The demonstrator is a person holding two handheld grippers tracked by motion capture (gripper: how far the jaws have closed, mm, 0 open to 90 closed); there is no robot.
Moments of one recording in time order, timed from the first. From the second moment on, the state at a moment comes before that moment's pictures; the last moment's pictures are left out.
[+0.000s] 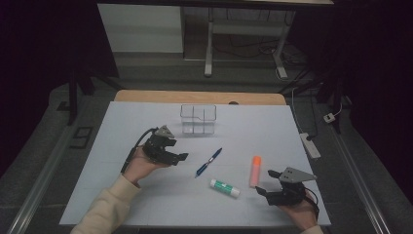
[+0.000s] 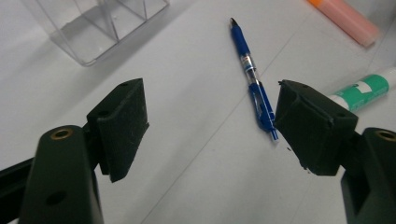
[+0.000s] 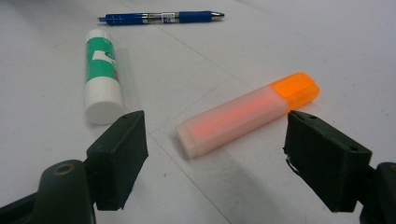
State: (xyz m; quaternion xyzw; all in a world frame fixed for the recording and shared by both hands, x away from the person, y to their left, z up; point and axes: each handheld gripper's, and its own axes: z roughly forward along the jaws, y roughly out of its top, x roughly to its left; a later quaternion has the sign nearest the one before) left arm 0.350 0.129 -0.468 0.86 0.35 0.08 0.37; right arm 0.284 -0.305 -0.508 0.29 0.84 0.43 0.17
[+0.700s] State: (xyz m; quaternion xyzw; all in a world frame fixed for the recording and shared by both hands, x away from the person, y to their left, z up) left arm 0.349 0.098 -0.481 0.88 0.32 0.07 0.34; right arm 0.284 -0.305 -0.509 0.29 0.84 0.43 0.17
